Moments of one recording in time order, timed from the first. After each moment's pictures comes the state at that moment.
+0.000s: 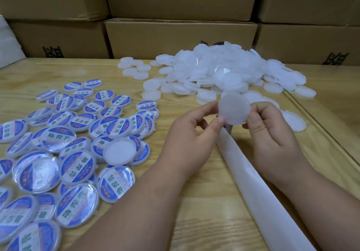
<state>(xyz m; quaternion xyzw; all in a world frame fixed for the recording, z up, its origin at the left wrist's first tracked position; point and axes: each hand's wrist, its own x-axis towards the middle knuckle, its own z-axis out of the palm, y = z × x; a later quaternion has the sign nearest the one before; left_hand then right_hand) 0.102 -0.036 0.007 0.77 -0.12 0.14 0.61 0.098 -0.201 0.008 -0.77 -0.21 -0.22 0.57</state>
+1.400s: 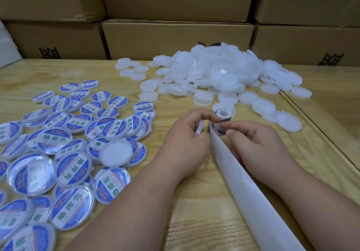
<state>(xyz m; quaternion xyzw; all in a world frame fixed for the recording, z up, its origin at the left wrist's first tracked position) 0.103 -0.035 0.007 0.78 -0.10 0.06 0.62 0.098 -0.202 0.005 -0.81 -0.06 -0.05 0.58</state>
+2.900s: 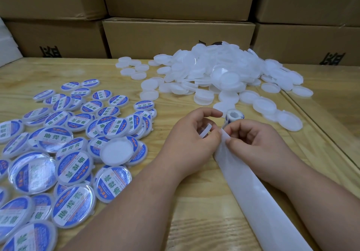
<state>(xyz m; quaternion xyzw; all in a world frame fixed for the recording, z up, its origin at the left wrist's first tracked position) 0.104 -0.036 0.005 0.76 -0.11 0.04 0.64 0.099 -0.205 0.007 -0.80 -0.14 -0.01 0.58</state>
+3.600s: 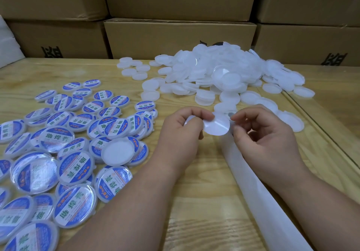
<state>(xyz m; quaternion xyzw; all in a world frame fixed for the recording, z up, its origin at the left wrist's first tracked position) 0.104 -0.031 0.013 0.69 -0.03 0.07 0.72 0.095 -0.194 0.008 -0.77 -0.15 -0.23 0.58</state>
